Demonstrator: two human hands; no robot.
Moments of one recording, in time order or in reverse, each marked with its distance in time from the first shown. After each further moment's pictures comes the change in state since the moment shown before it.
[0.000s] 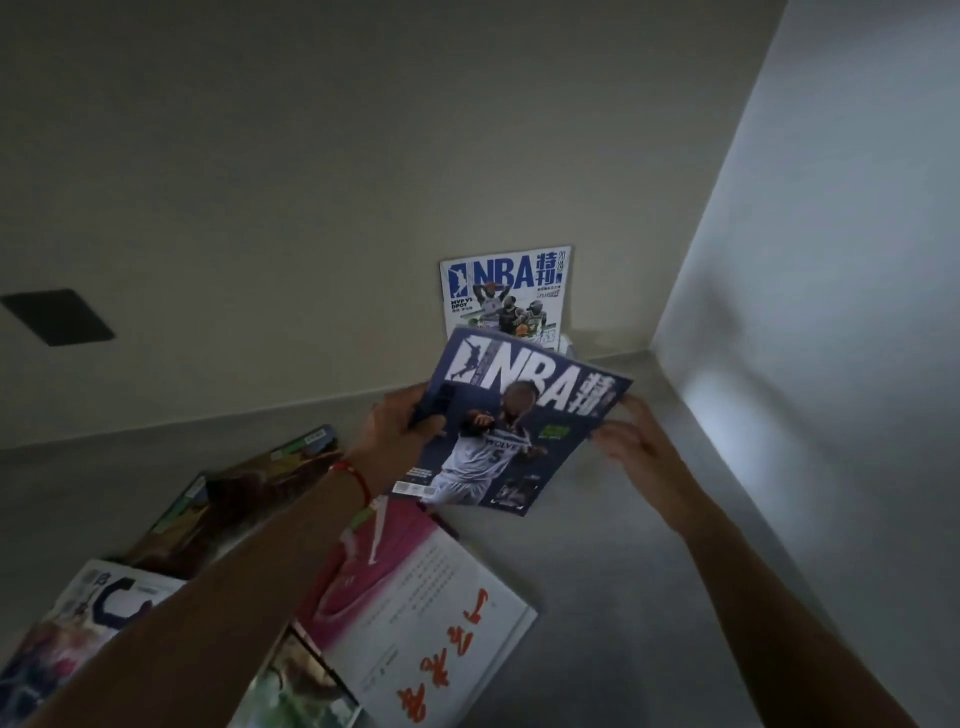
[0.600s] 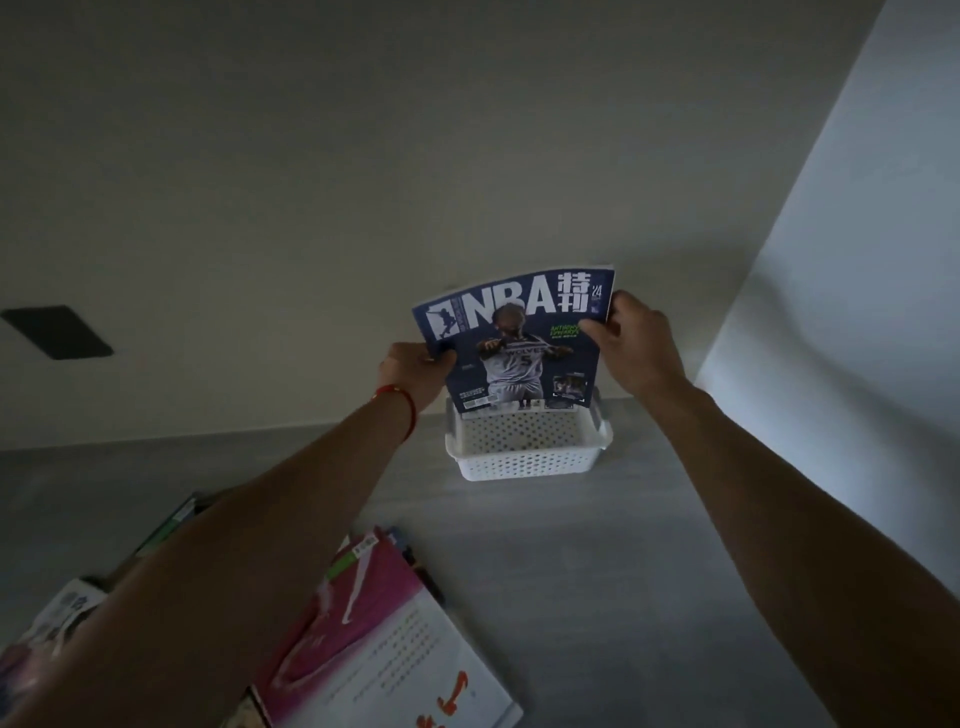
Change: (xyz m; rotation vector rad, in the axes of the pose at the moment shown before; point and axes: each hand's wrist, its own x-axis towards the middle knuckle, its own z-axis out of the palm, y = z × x) left_hand 0.158 0.019 0.016 0.022 0.366 -0.431; right_hand 0.209 -0.067 -0.007 -0.595 0.149 -0.380
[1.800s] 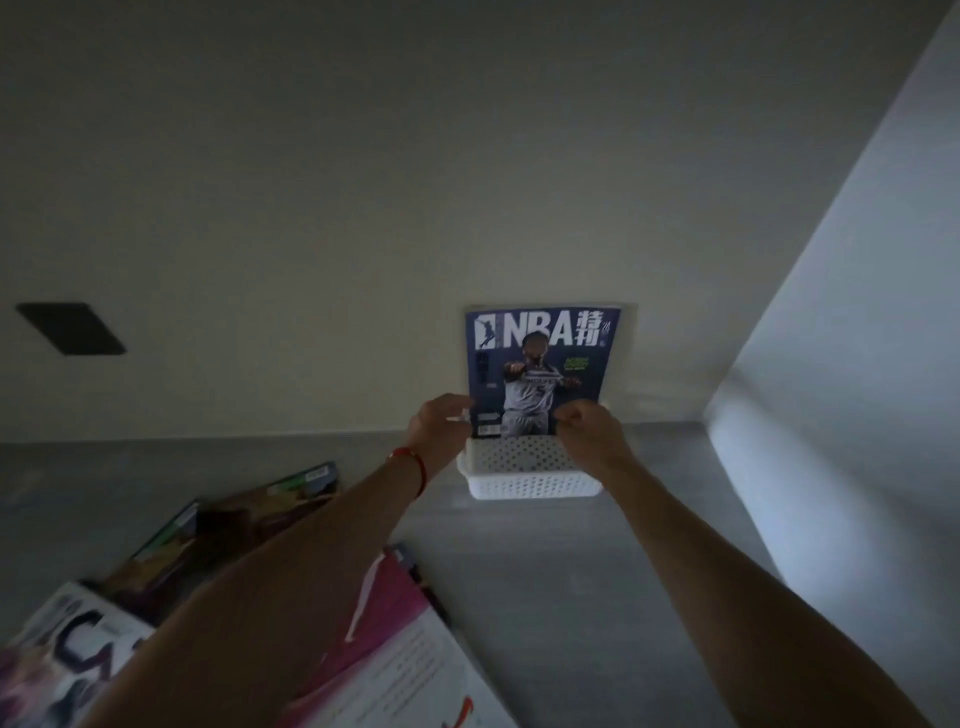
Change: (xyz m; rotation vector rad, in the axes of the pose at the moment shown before) left_hand -0.017 -0.044 0.013 -0.144 -0.238 -0.008; right_hand -0.050 -0.008 0.076 0.021 -0.314 0.372
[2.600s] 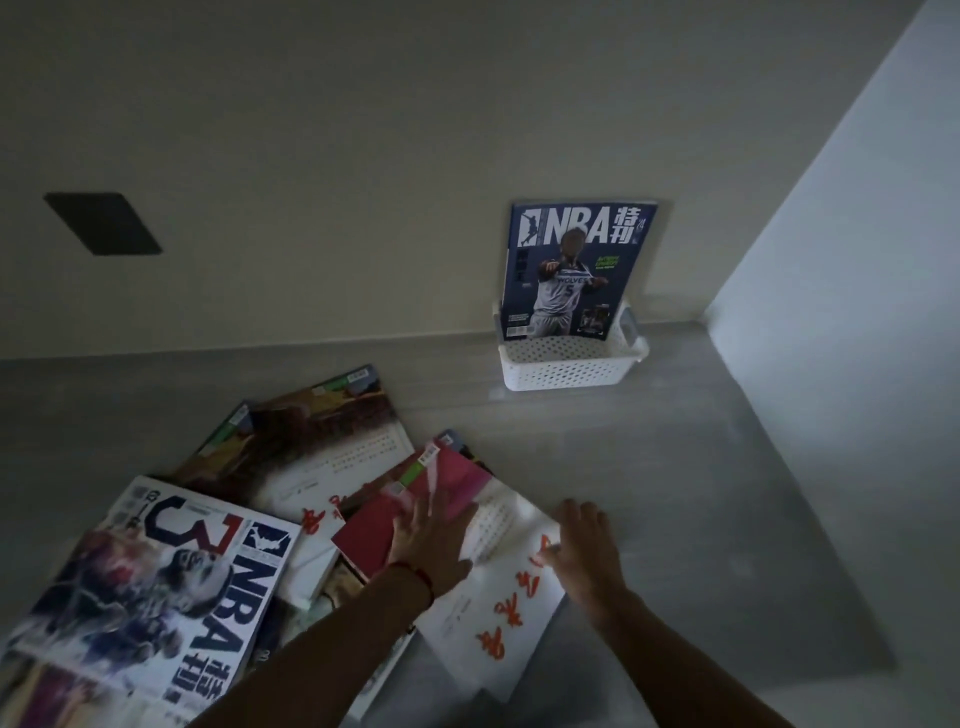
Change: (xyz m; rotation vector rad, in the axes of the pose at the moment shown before) left_hand -0.193 -0.199 -0.062 1.225 -0.417 0.170; right_hand -0.254 0.063 0.155 -0.473 -0.169 0.157
